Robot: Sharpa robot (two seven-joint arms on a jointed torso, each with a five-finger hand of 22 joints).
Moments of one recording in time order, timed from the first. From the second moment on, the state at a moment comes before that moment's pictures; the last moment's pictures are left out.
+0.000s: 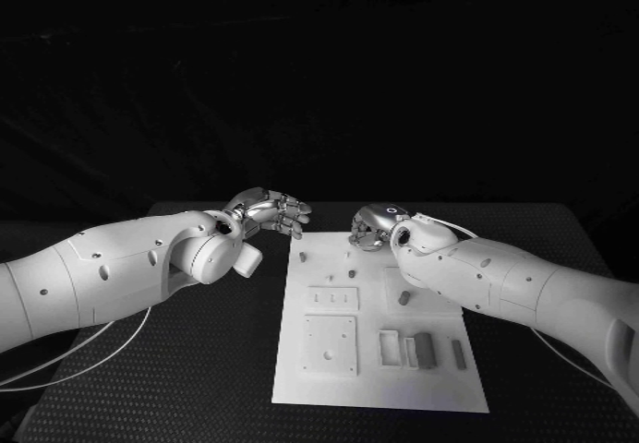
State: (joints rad) left arm 1.33 -0.76 -0.13 1.36 -0.26 -0.24 0.13; left_hand 1.03 -0.07 0.52 -0.21 0.05 0.72 0.19 0.32 0.51 1.08 0.14 0.13 0.20 1.00 0.08 0.39 0.84 0.05 0.99 -0.02 0.30 0.72; right arm 1.25 -0.29 -0.20 0.79 -1.48 -0.36 -0.05; right_hand 1.08 0.00 0.63 -0.27 0.07 0.90 0.16 0.29 0.56 1.13 0.07 0.15 0.65 1.12 -0.03 1.35 0.69 0.22 1.07 0.03 0.81 1.31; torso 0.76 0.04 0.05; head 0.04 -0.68
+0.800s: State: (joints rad) left arm 1.33 -0.75 -0.13 1.35 -0.26 -0.24 0.12; left_hand 1.03 -0.07 0.52 -0.21 0.05 0.72 0.19 0.32 0.51 1.08 0.14 0.13 0.20 1.00 0.08 0.39 0.84 0.04 0.99 -0.02 0.30 0.72; right arm 1.25 -0.29 -0.20 0.80 -1.45 -0.36 -0.03; right_hand 1.08 -0.01 0.64 -0.27 0.07 0.84 0.17 0.25 0.53 1.11 0.10 0.07 0.54 1.11 -0.01 1.35 0.69 0.22 1.07 0.03 0.81 1.31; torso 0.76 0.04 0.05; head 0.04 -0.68
